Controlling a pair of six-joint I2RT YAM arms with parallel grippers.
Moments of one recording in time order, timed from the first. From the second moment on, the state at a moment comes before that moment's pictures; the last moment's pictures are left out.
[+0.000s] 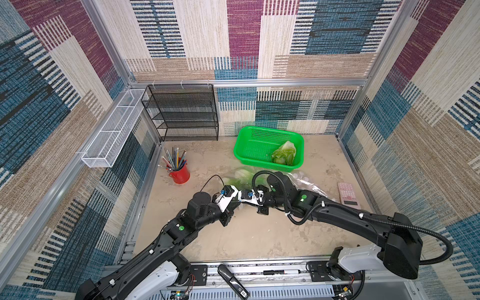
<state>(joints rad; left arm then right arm) -0.67 0.81 0.52 -0.10 0.28 0.07 0.89 1.36 0.96 -0.17 -0.34 -0.57</state>
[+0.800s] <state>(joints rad) -0.67 0.63 0.44 -0.07 0.19 0.06 0.88 1.28 0.88 -0.16 -0.24 -0.57</state>
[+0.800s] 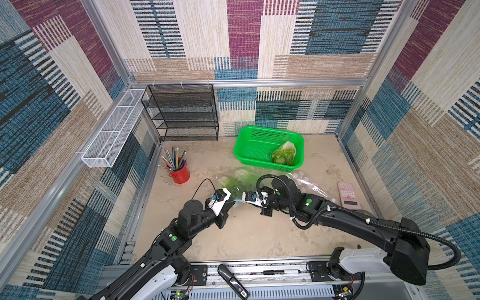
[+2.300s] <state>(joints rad) -0.55 0.53 0.40 -0.05 -0.07 0.03 0.65 1.04 0.72 -0.29 -0.11 -0.59</state>
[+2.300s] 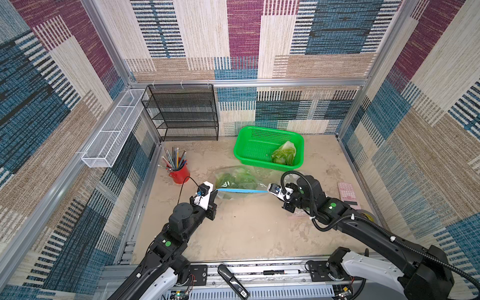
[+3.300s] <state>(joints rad) -0.55 0.60 0.46 -0.04 0.04 -0.06 0.64 1.01 0.69 -0.22 -0.15 -0.51</state>
